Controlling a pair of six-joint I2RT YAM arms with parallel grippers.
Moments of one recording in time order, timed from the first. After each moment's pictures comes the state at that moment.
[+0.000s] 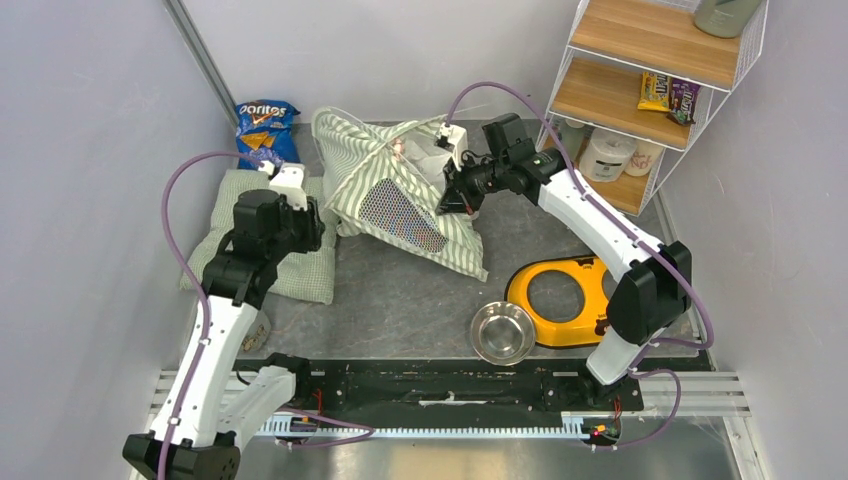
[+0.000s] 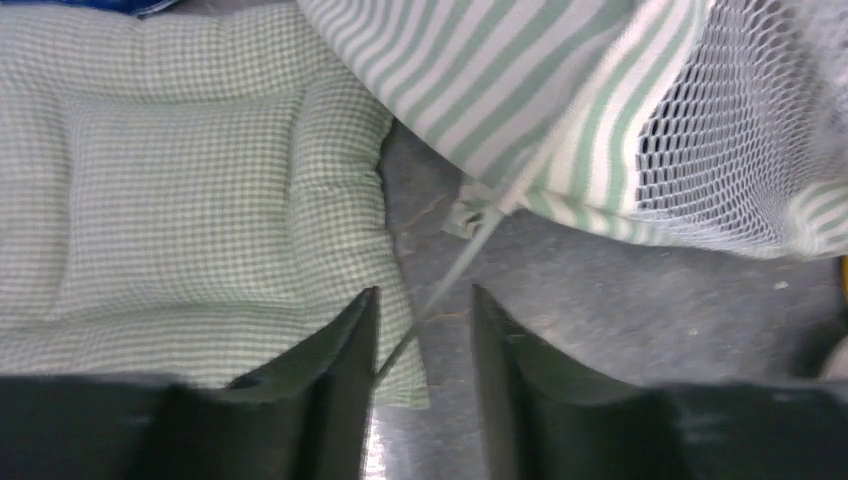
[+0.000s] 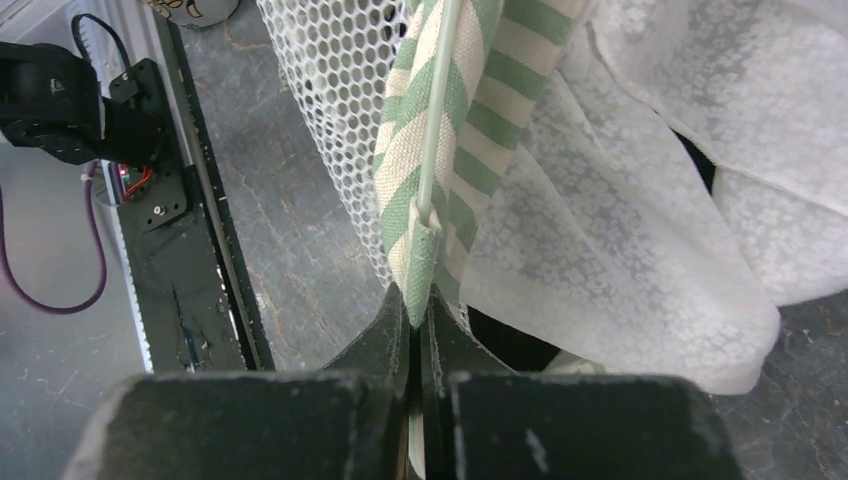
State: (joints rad) left arm -0.19 0.85 1.00 -0.68 0.02 -0.07; right arm 0.52 1.69 1.60 -0.64 -0.70 -0.21
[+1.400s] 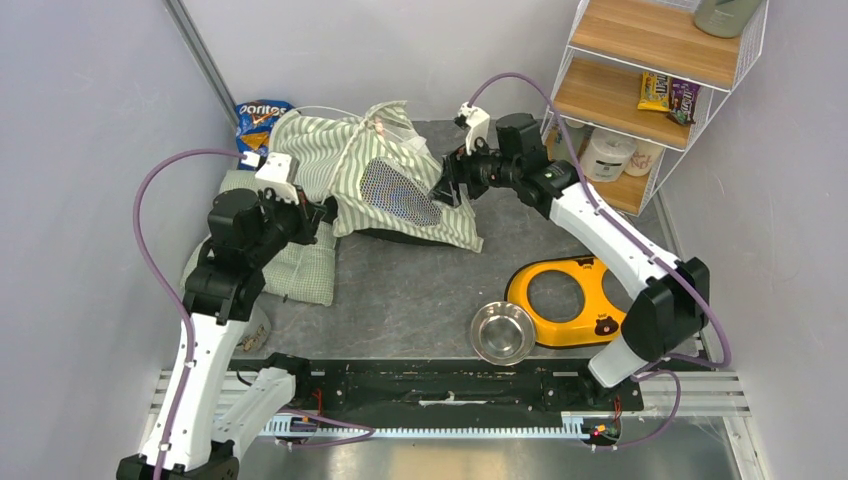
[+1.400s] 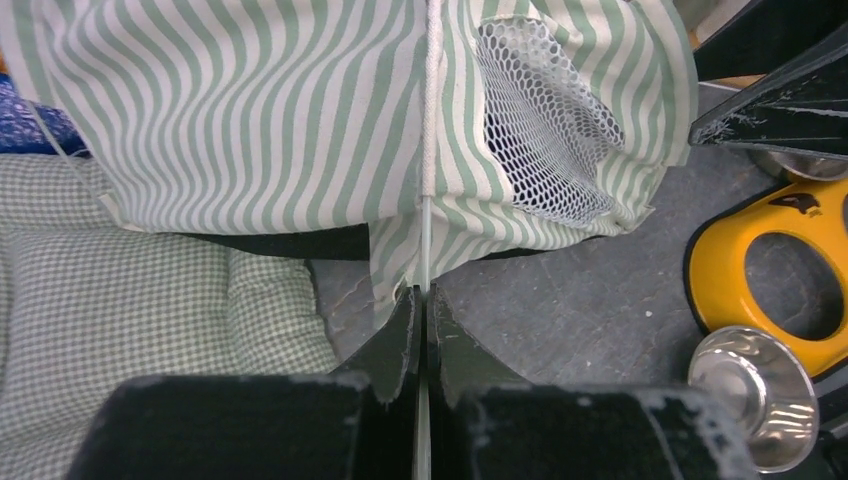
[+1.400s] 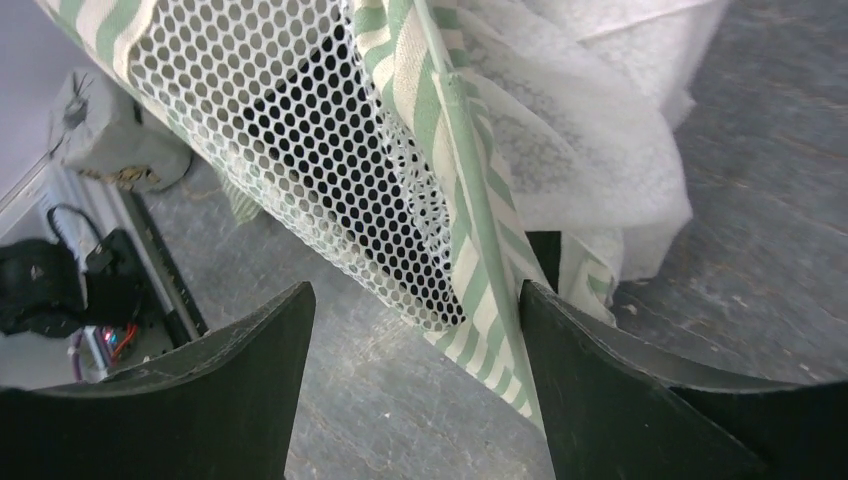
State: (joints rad) left arm -0.20 0.81 1.10 -0.62 0.17 -0.08; right arm 0.52 1.60 1.47 -0.37 -0.52 0.07
